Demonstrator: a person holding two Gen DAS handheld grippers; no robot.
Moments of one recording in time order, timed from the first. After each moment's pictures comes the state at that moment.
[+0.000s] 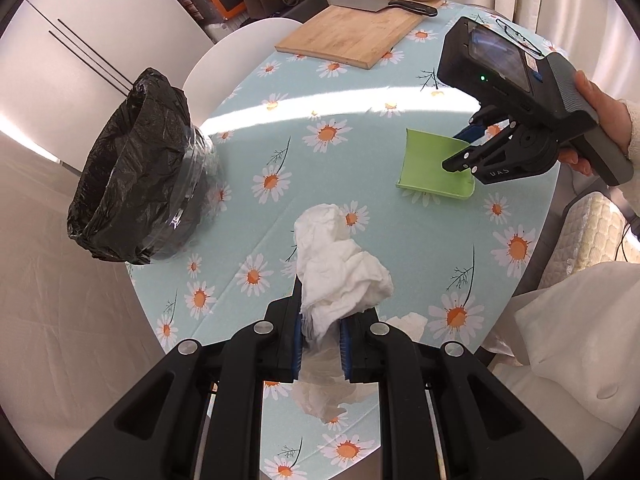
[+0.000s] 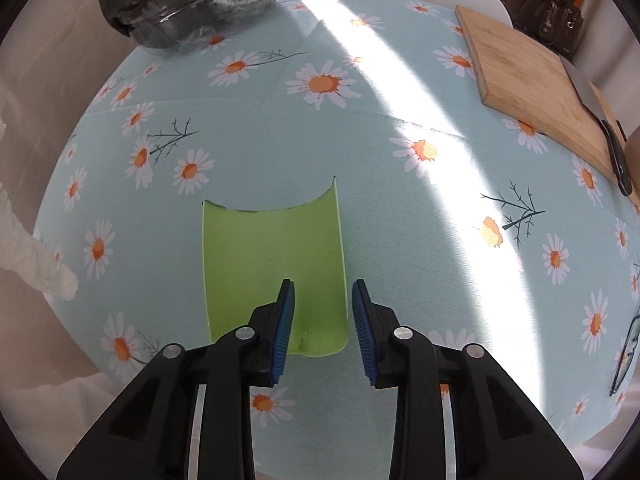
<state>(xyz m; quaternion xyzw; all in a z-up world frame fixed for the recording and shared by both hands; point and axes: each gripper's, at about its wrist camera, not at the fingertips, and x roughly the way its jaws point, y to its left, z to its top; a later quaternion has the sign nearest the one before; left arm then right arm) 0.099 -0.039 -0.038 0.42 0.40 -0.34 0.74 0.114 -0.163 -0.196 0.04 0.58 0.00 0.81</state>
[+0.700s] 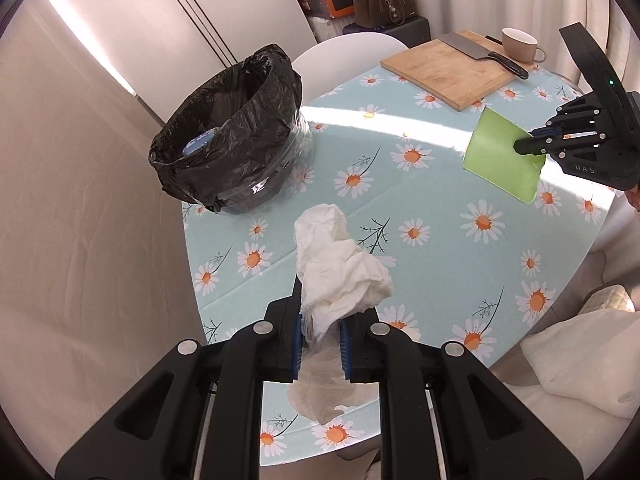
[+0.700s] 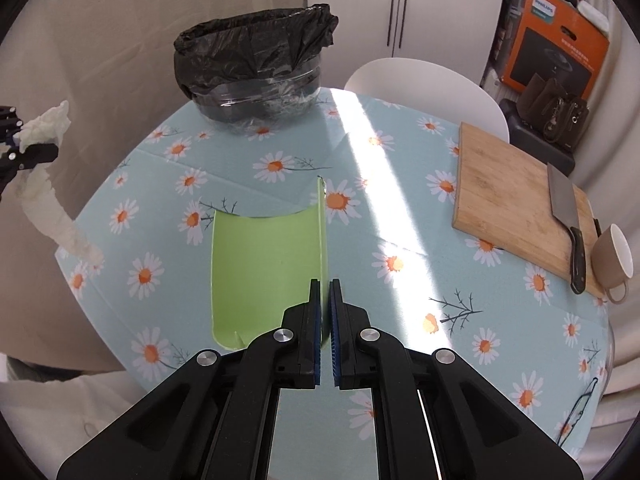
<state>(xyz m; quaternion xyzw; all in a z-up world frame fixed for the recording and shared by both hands) 0.106 0.008 0.006 0.31 0.41 -0.22 0.83 0.092 -0.169 -0.095 -0.04 0.46 0.04 0.89</state>
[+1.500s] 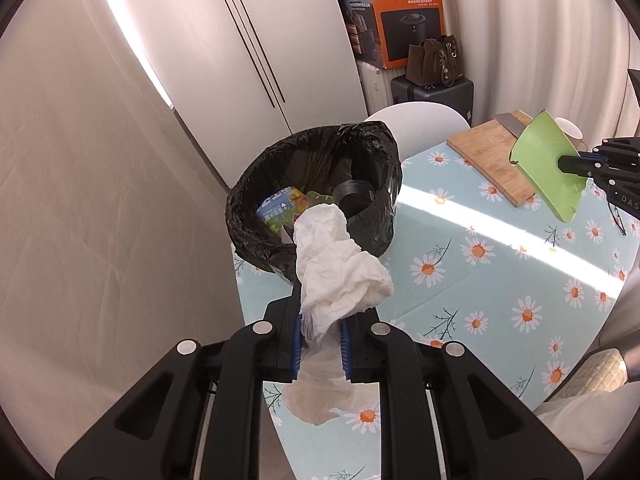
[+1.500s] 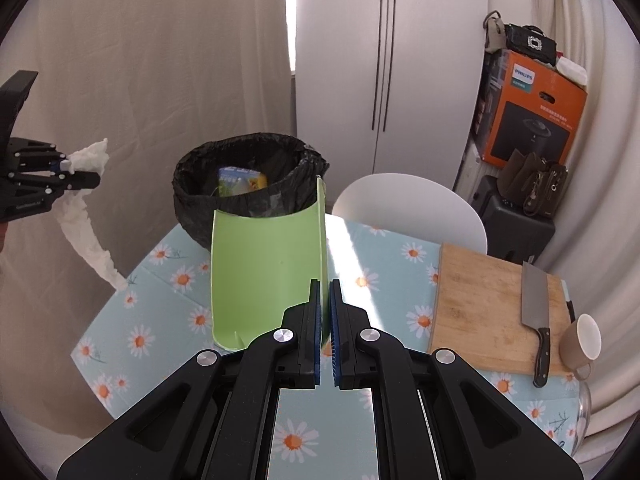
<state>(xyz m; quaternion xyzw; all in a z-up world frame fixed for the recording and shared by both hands) 0.226 0.052 0.095 0.25 0.36 -0.22 0.87 0.156 -0.148 0.030 -0.02 0.34 0.02 0.94</state>
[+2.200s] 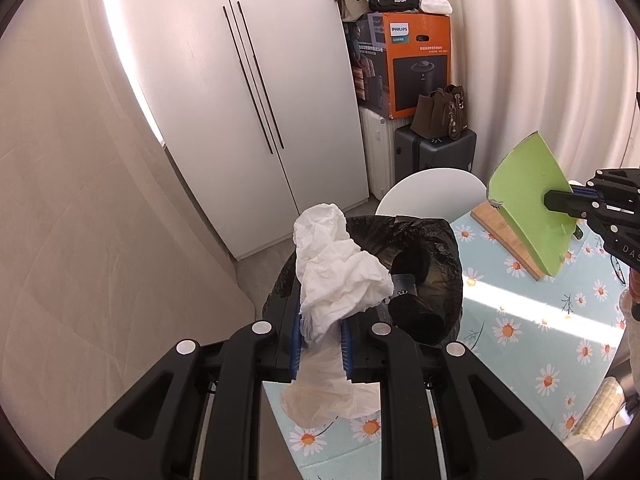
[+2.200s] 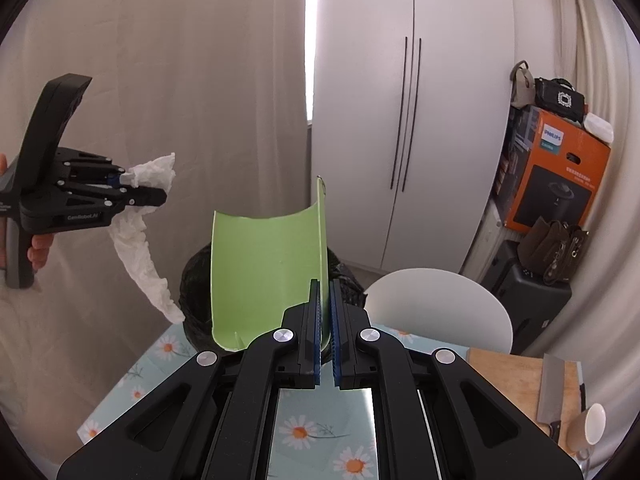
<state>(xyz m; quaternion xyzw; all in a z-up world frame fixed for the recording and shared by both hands) 0.369 0.066 0.135 0.21 0.32 -0.27 0.88 0.285 -0.090 0.091 -0.04 0.27 0.04 0.96</state>
